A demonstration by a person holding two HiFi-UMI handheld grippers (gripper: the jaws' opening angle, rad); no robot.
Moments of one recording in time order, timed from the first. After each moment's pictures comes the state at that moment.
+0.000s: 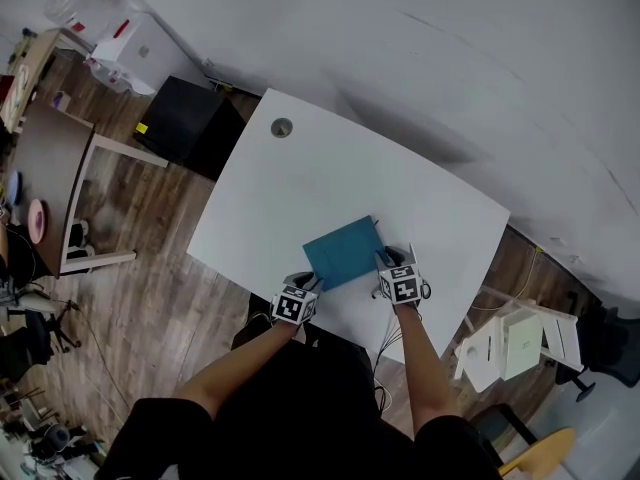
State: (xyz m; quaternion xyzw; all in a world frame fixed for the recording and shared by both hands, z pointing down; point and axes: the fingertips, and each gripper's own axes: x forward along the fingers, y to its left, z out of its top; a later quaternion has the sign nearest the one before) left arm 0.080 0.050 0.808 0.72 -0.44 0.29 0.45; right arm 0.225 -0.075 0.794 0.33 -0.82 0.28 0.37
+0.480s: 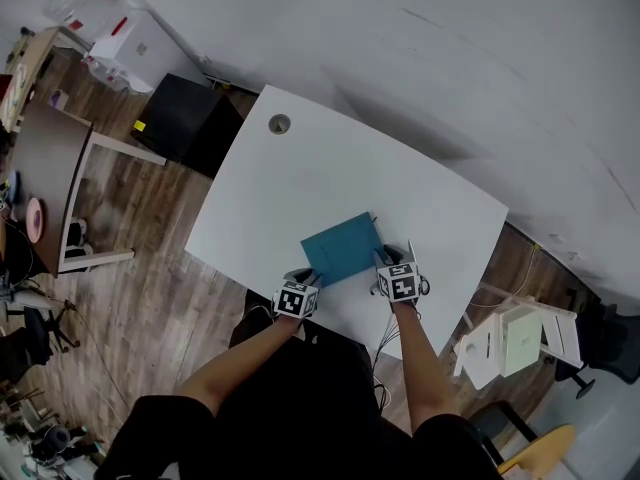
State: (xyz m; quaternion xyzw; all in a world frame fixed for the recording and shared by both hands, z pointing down) left arm 0.082 0.051 0.819 0.70 -0.45 0.29 0.47; right arm 0.229 -0.070 0.798 0.34 -0.82 0.28 0.37
